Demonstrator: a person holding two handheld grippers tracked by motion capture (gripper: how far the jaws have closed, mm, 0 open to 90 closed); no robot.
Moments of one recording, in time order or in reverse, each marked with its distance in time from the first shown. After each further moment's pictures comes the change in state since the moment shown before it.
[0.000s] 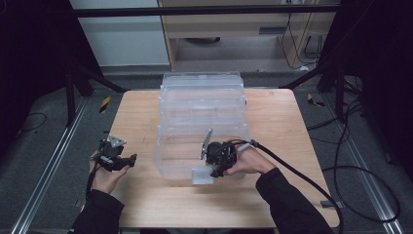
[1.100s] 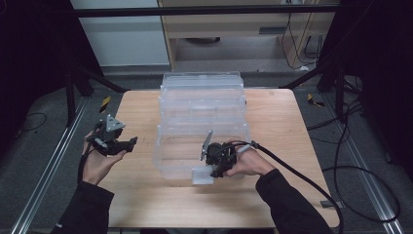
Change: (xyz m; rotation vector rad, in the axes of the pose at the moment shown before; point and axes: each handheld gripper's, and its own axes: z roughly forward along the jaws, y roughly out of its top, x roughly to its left) left arm 0.001 0.065 -0.052 -0.109 -0.047 0.155; right arm 0.004 0.000 -0.001 0.001 -0.024 0.007
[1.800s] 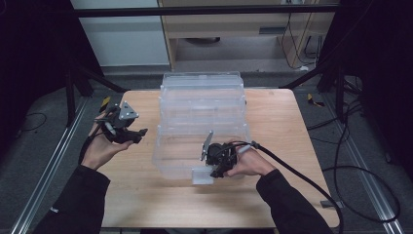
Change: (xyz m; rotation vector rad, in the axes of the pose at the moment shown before) left arm -0.011 0.052 -0.009 0.011 -0.088 0.236; right arm 0.001 -0.001 0.000 -0.010 -0.006 -0.004
